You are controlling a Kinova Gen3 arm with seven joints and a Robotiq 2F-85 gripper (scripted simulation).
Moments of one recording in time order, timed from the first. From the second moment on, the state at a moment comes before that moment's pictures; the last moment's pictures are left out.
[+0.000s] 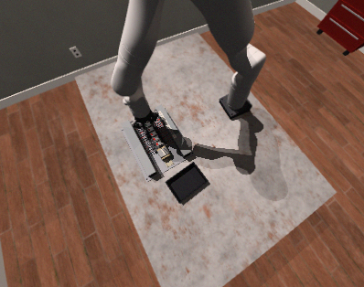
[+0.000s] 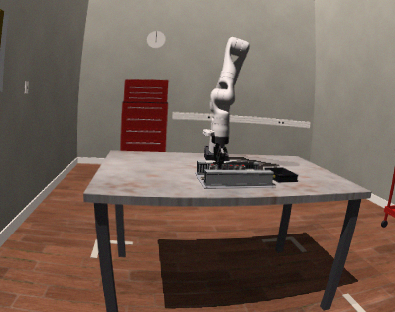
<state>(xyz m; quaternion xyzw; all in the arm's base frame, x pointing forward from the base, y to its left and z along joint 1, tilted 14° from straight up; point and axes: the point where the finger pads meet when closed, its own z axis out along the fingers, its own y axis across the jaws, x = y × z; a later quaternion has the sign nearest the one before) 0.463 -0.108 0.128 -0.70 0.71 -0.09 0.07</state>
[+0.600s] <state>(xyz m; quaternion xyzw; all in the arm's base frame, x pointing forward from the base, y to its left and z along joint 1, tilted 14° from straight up) 0.464 -0.108 0.128 -0.70 0.71 -0.08 0.06</state>
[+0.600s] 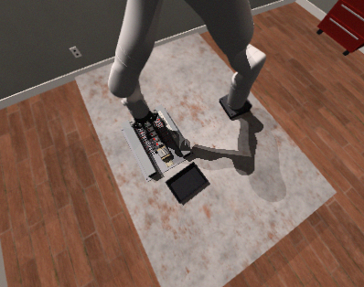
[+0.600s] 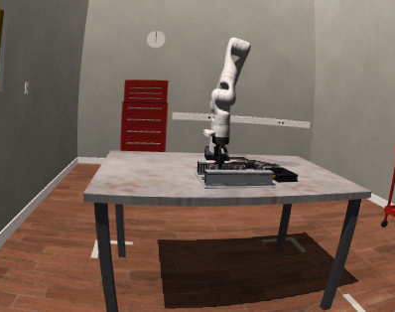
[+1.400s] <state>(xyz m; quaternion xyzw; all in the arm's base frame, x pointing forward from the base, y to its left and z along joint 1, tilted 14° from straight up) 0.464 -0.108 0.129 -0.70 0.71 -0.07 0.05</state>
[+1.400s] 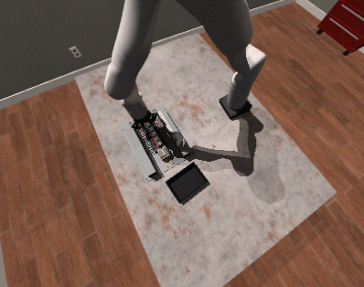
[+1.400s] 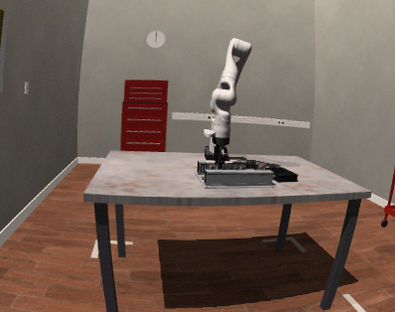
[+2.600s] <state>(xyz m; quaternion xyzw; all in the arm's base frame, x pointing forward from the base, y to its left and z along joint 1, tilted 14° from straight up) 0.464 -0.108 0.129 -0.70 0.71 -0.07 0.05</state>
